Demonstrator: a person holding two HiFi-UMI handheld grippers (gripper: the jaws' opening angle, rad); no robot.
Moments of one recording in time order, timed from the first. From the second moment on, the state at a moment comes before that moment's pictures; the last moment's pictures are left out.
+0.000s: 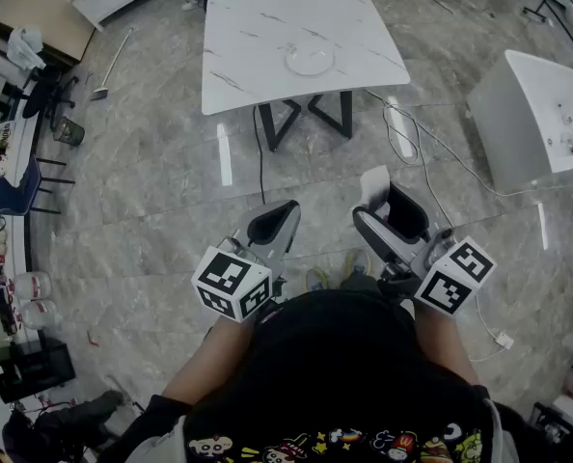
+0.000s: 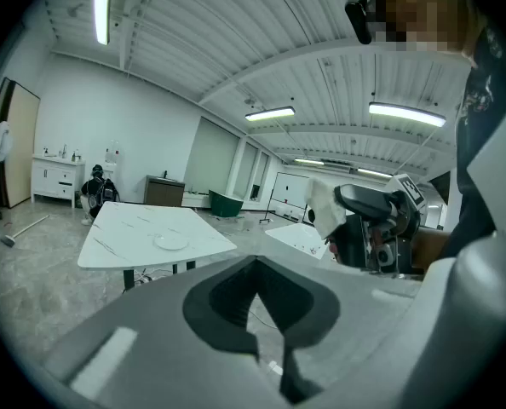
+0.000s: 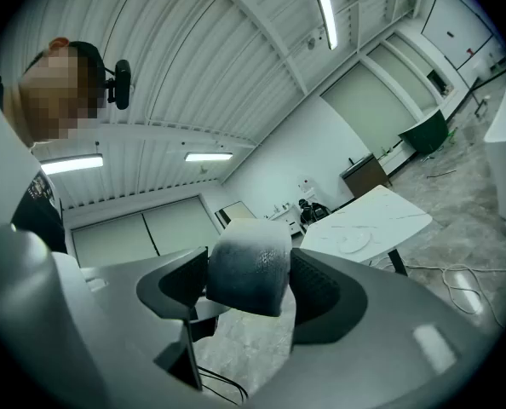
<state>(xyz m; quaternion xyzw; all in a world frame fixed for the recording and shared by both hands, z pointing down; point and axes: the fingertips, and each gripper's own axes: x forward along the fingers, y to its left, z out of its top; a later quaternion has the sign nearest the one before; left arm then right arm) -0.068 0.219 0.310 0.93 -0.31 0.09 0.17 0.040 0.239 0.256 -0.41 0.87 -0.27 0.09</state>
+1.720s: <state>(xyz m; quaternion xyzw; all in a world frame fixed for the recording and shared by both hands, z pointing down) 0.063 0.194 0.331 0.91 -0.35 0.11 0.17 0.146 0.202 0.306 -0.40 0.90 -0.18 -0.04</state>
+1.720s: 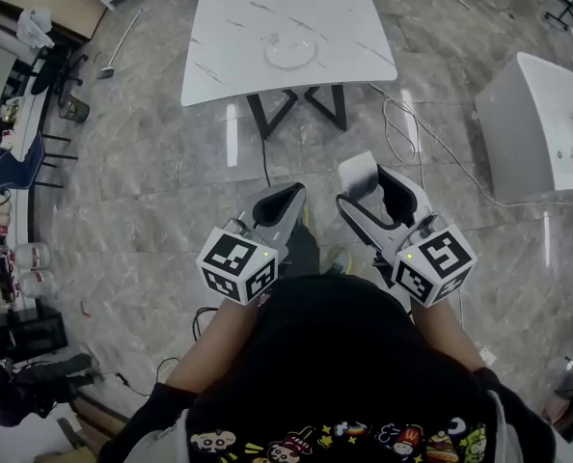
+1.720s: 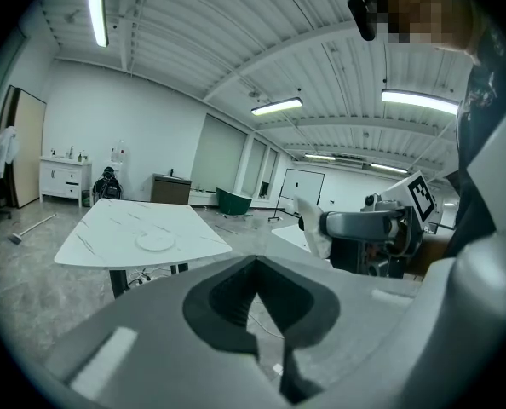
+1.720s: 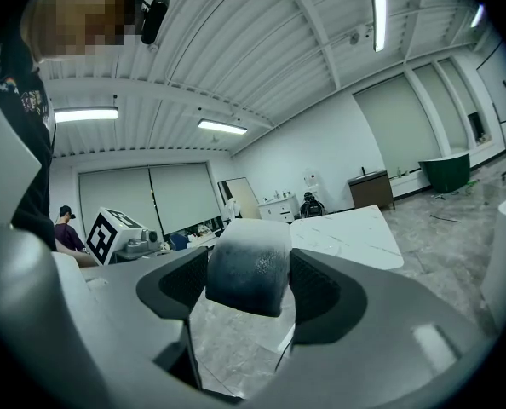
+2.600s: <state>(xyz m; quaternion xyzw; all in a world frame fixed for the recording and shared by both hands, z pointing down) -0.014 0.041 0.335 0.92 -0.33 0.07 0.20 0.060 0.063 0.306 -0.42 0.88 -0.18 -0.09</state>
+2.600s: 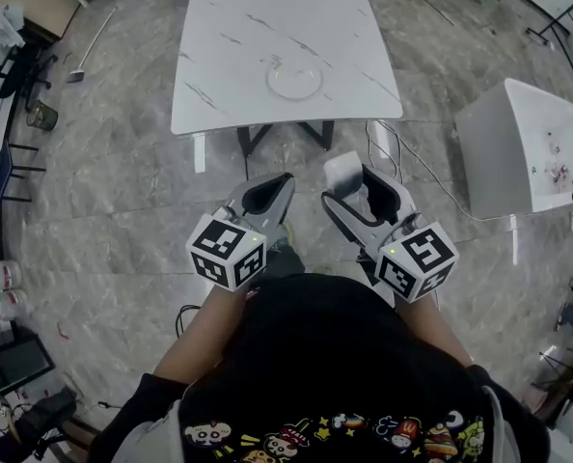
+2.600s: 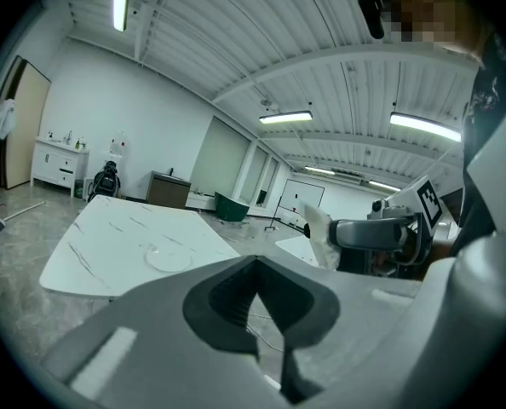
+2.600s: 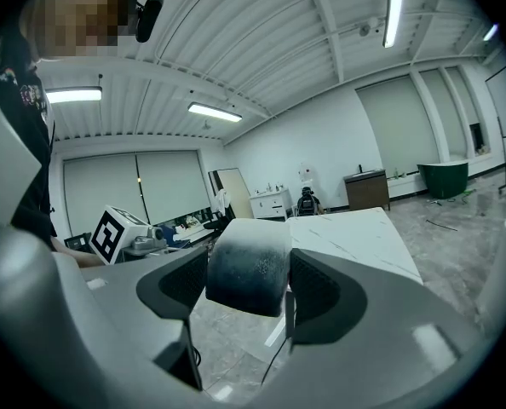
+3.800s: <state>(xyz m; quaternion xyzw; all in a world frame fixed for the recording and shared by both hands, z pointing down) -0.044 -0.036 0.345 0.93 -0.29 0.09 0.21 0.028 -0.017 0.338 -0.45 0.86 -0.21 -0.10</state>
